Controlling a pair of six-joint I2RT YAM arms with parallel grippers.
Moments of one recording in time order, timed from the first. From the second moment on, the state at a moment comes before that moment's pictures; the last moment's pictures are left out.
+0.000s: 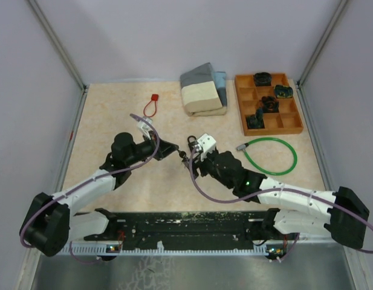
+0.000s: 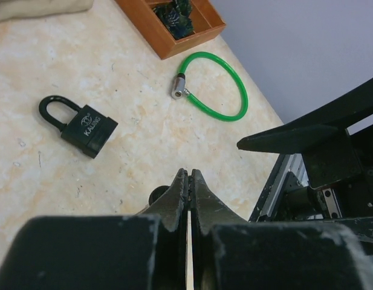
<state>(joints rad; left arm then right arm) -0.51 1.16 0.52 0.52 0.46 -0.62 1.05 1.08 0.65 0.16 0.28 0.08</state>
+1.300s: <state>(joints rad) -0.51 1.25 0.63 0.51 0.59 -0.65 1.01 0.87 0.31 0.58 0.05 -0.28</state>
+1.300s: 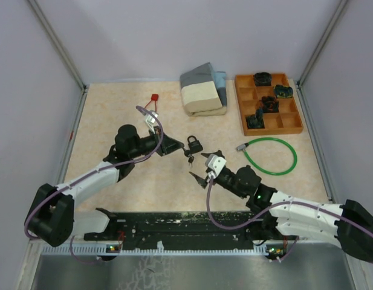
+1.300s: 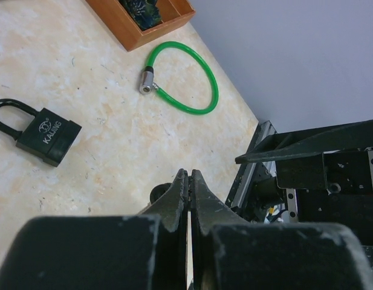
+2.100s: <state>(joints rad) -0.54 1.22 0.67 0.42 0.60 -0.63 0.98 0.98 0.34 0.60 -0.05 -0.30</state>
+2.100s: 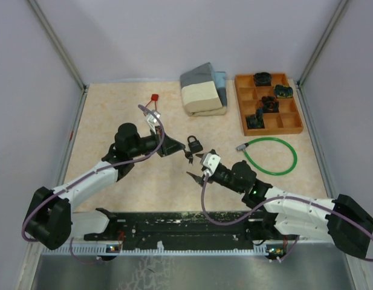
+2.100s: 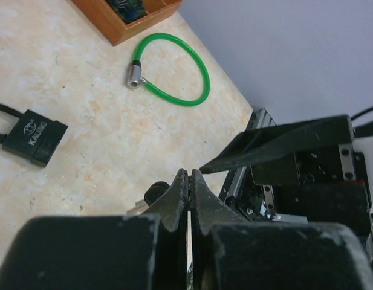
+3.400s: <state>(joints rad) -0.54 1.21 0.59 0.66 0.87 -0.58 0.70 1.18 0.34 0.98 -0.63 0.27</state>
